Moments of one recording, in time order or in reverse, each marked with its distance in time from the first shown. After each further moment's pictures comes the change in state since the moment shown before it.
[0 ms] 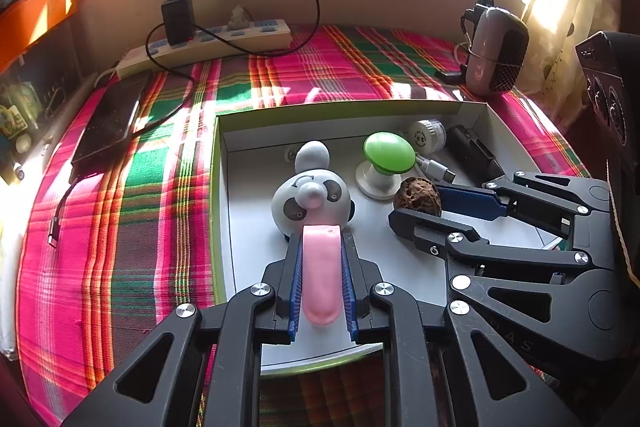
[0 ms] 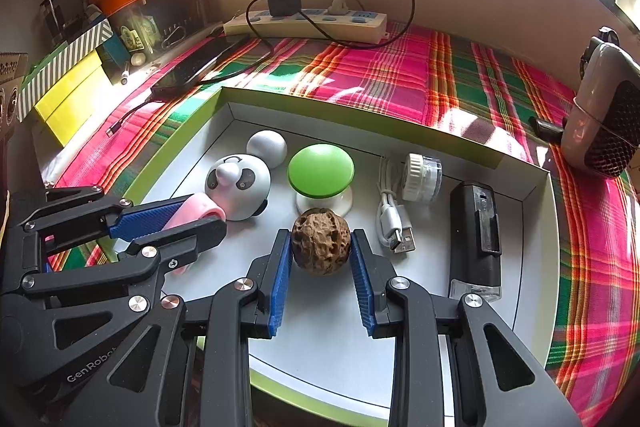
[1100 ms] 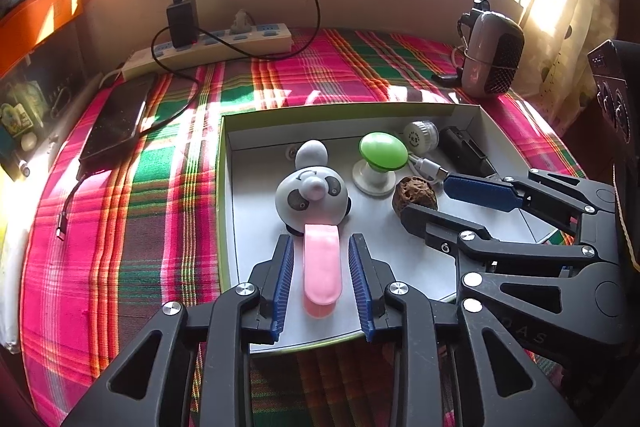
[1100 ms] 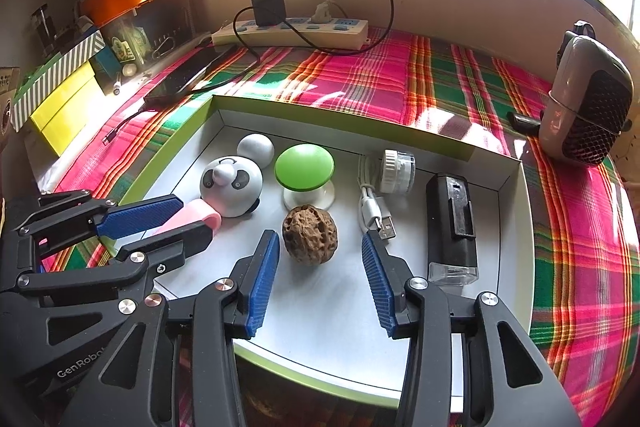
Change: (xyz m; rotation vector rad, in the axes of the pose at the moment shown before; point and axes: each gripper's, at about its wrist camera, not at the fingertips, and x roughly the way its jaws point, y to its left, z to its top) left arm -0.012 -0.002 -0.005 -0.007 -0.012 0.005; right arm -0.016 -0.002 -0.006 0.037 -0.029 -0.039
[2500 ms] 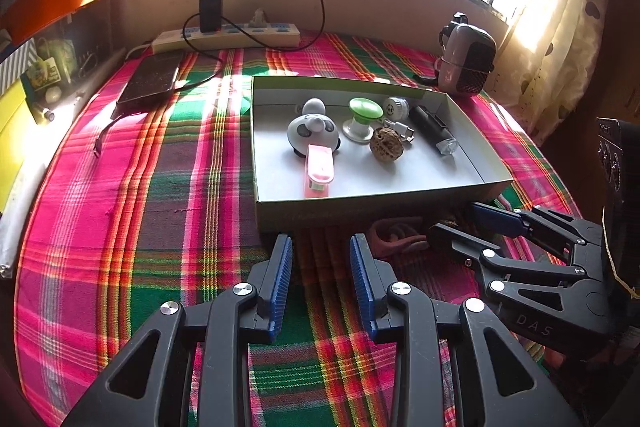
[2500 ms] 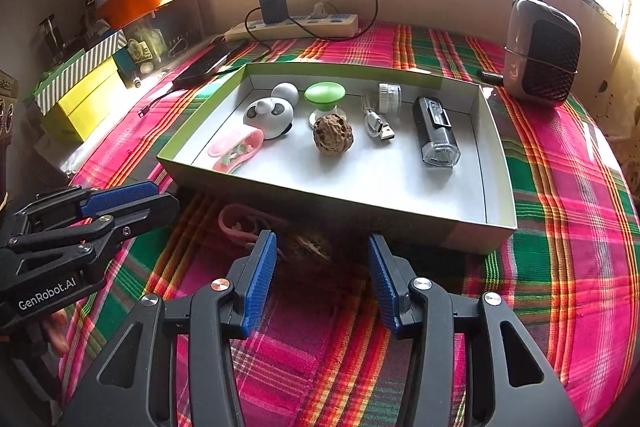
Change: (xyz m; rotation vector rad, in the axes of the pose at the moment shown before) left arm -0.054 0.010 -0.059 -0.071 -0.037 -0.058; right arm -0.048 0.018 -0.064 0.067 -0.024 -0.003
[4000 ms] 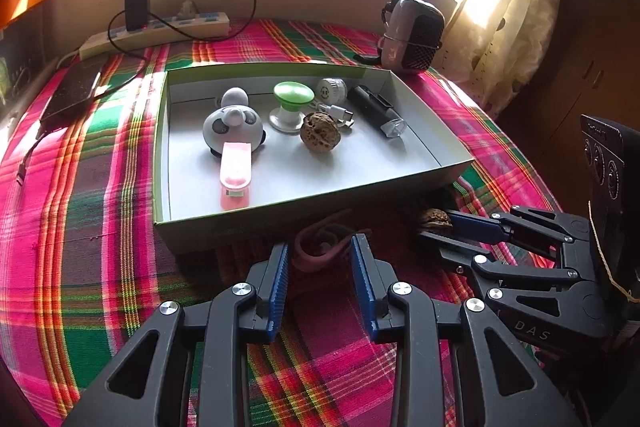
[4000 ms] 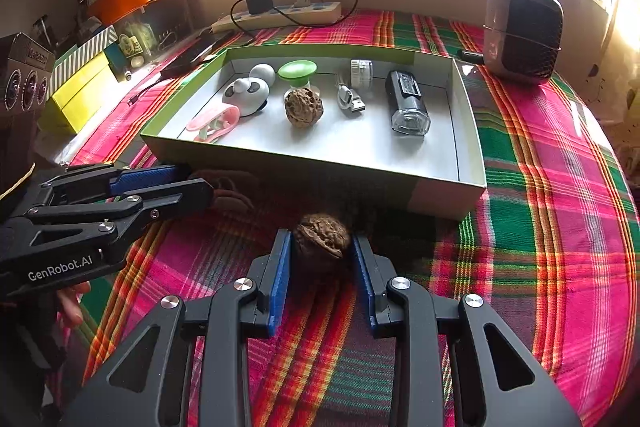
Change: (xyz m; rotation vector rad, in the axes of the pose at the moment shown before) left arm 0.028 -0.023 0.006 0.114 0.048 -0.197; right arm -0.007 -0.021 -0.017 0.022 0.022 -0.018
